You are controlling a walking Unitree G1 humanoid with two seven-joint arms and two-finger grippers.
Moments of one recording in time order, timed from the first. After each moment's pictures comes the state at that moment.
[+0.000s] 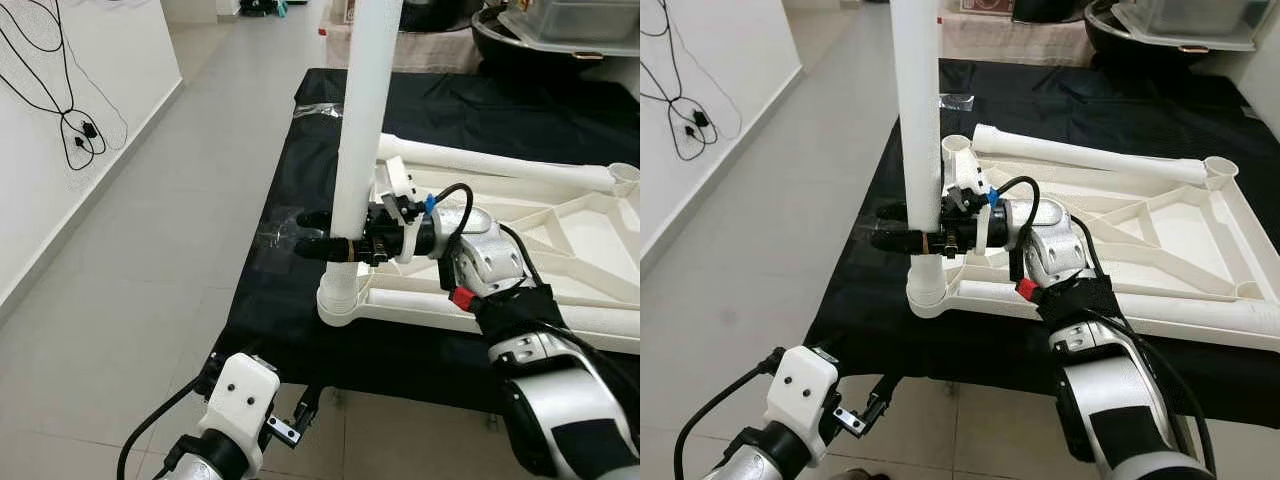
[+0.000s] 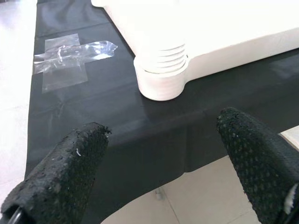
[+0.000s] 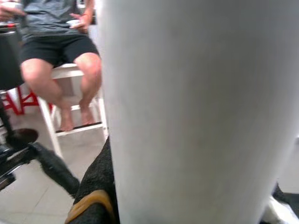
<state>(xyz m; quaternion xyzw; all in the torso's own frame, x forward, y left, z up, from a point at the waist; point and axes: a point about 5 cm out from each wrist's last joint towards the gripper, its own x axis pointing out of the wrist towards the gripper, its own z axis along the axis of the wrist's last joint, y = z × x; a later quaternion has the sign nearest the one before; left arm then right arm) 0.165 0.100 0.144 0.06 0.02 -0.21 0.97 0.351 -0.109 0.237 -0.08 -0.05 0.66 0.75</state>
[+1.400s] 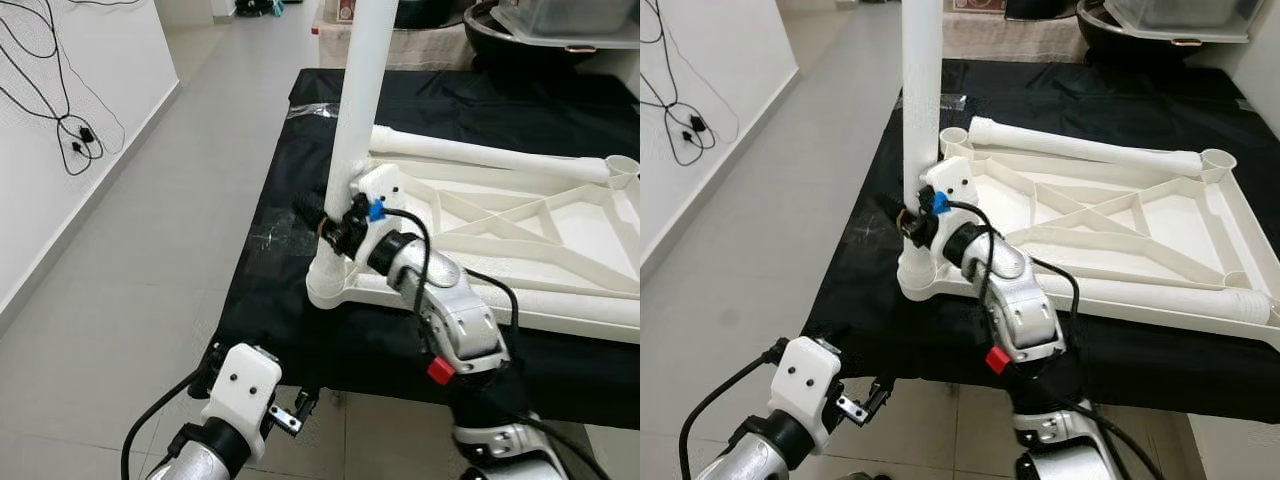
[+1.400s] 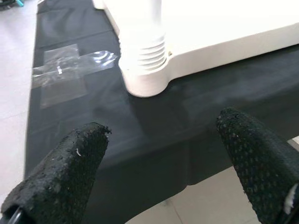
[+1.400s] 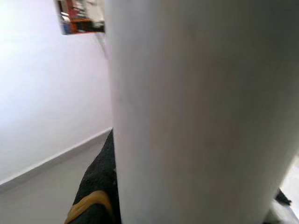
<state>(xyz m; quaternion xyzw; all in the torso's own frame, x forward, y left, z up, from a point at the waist) 0.175 0.104 0.146 0.07 0.00 -0.21 0.98 0.334 -0.082 0.227 -0.03 -0.06 0.28 0.96</state>
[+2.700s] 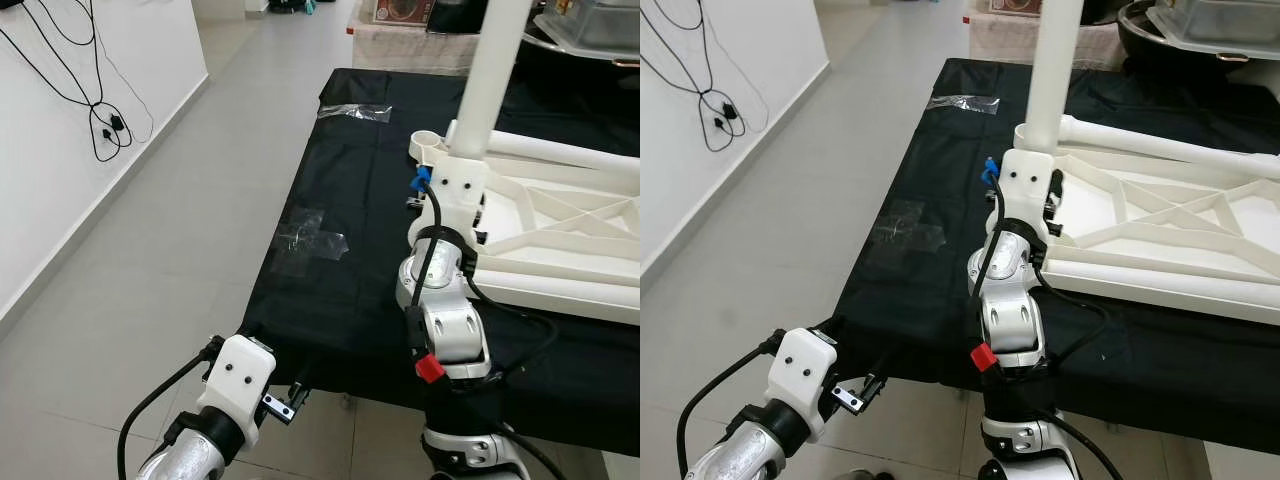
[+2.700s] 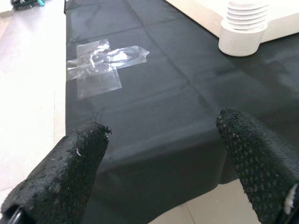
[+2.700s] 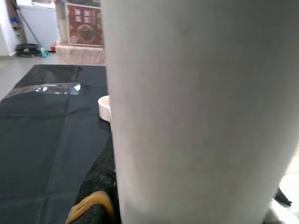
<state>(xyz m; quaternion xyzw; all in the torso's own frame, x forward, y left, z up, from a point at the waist) 0.183 0.107 0.145 0.08 0.00 -0.21 0.97 0.326 -0.128 0.228 -0.04 -0.05 -0.26 0.96</state>
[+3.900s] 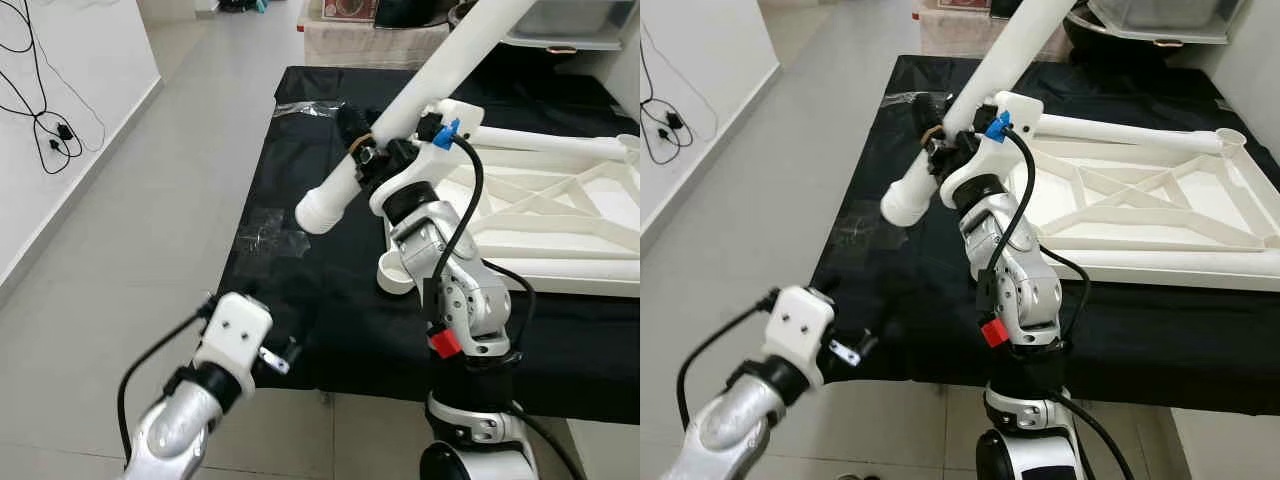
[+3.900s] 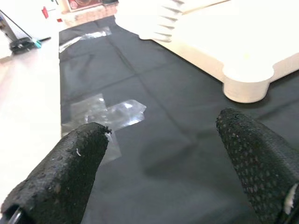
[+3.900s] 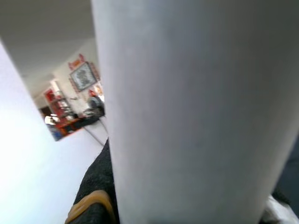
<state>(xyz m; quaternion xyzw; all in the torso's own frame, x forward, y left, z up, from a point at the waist) 0.224 0.116 0.176 0.11 -0.07 -0.19 0.97 0.323 -0.086 0.287 0.20 -0.18 0.27 0.93</state>
